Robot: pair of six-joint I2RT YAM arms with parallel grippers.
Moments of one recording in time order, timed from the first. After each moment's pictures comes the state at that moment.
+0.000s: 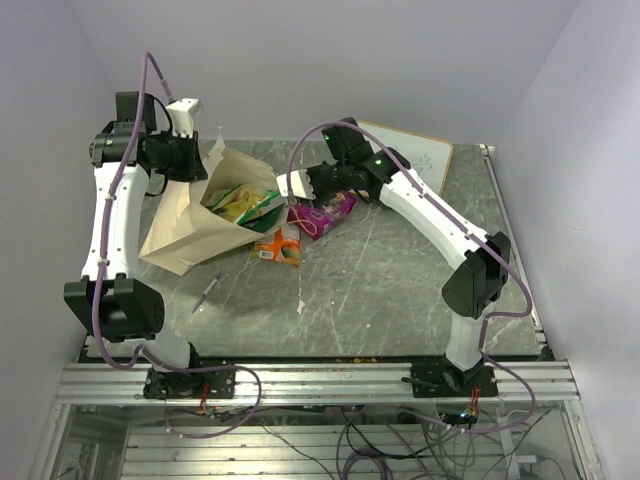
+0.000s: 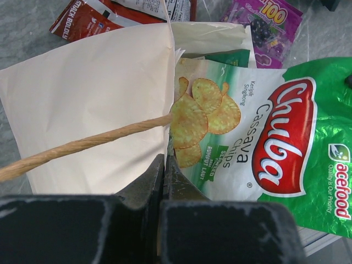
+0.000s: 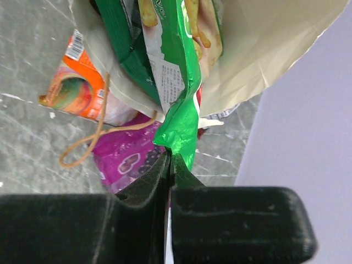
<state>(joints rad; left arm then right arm) 0.06 1.59 1.81 -1.05 0.45 0.18 0.68 1.90 1.93 -0.82 -0.52 -1.28</state>
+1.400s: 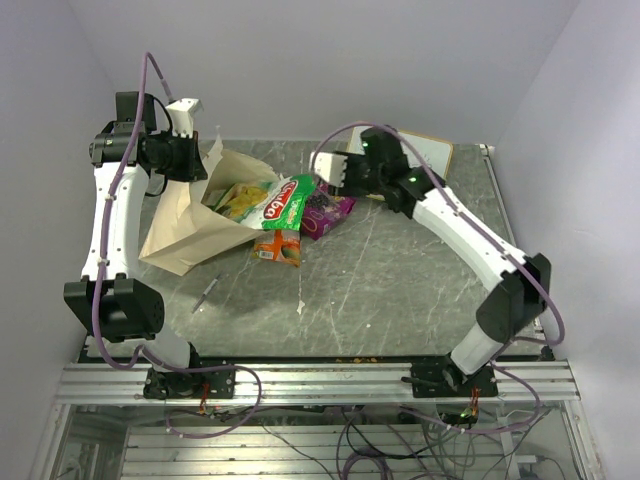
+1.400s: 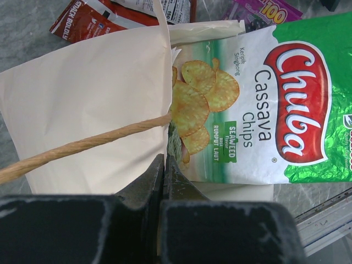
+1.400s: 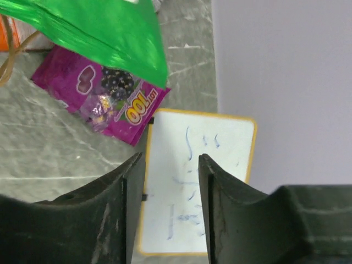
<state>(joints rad) 0.06 1.59 1.81 -1.05 0.45 0.18 0.61 1.68 1.61 -0.54 -0.13 -1.11</state>
